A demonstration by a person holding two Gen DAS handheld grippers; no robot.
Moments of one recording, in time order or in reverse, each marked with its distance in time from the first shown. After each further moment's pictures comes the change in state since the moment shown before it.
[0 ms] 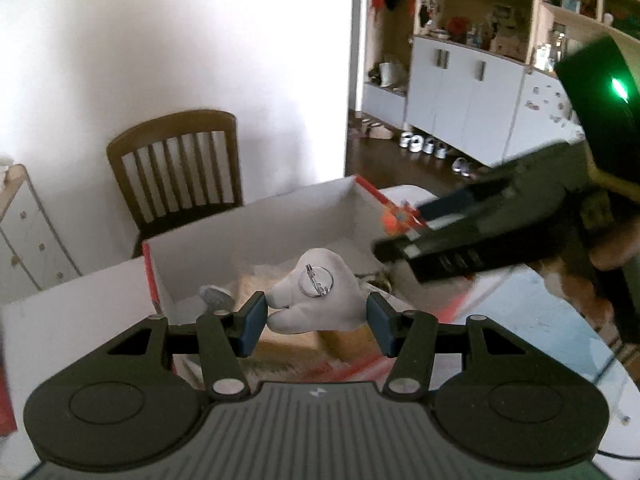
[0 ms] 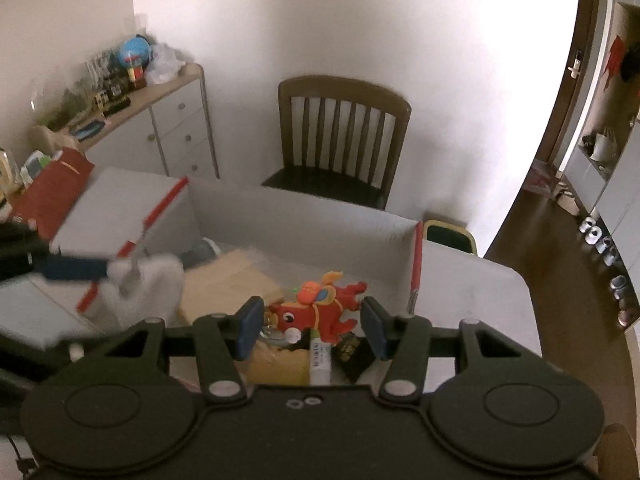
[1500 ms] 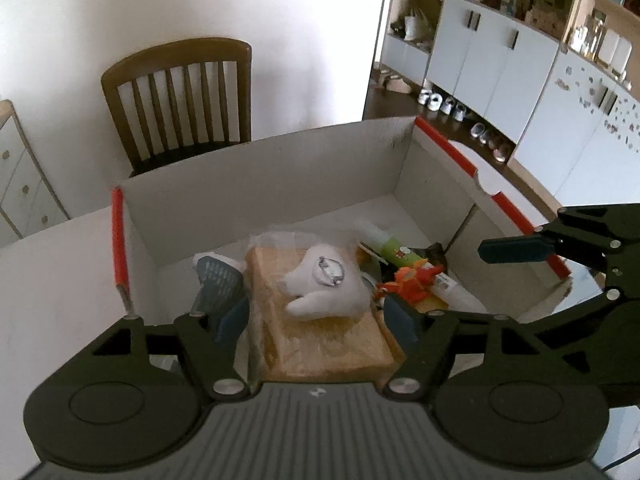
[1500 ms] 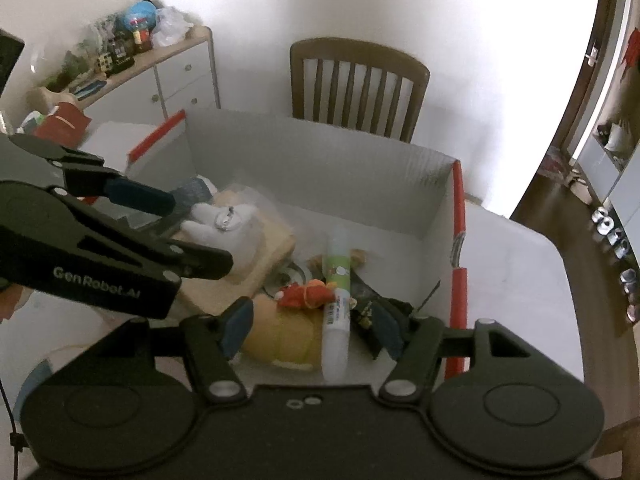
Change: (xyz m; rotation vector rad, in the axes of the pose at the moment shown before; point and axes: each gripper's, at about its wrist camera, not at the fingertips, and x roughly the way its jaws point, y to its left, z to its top) left arm 0.092 0.038 -0.008 -0.096 0.168 -0.029; right arm 0.037 0.005 -0.031 -0.034 0.065 0.031
